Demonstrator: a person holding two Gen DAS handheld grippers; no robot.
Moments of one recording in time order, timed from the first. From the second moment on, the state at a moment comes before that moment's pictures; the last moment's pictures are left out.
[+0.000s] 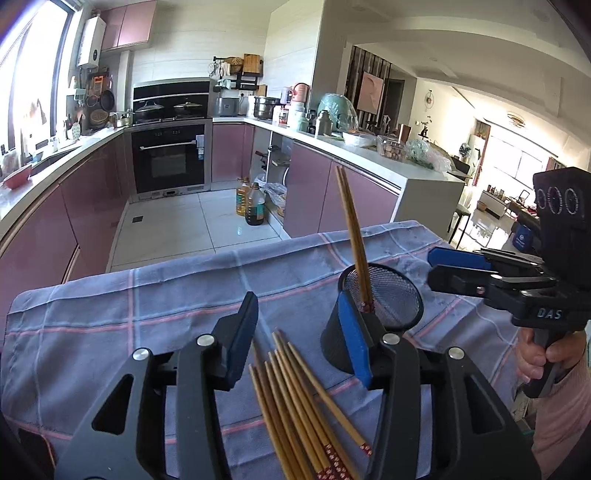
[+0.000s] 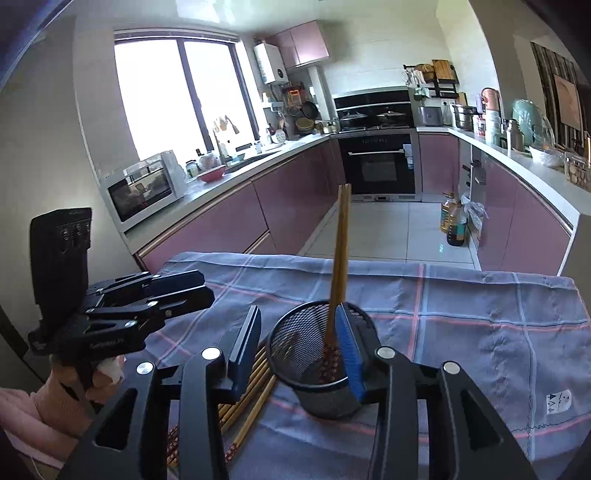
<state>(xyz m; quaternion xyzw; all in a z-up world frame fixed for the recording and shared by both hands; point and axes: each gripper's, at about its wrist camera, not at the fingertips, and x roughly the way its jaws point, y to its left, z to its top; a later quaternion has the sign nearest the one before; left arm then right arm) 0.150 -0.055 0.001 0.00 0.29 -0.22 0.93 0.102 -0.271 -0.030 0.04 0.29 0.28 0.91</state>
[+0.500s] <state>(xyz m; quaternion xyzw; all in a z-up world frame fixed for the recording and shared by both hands) 0.133 -0.023 -0.099 0.01 0.41 -0.18 0.89 0.084 -0.212 -0.113 0.02 0.41 0.29 0.87</state>
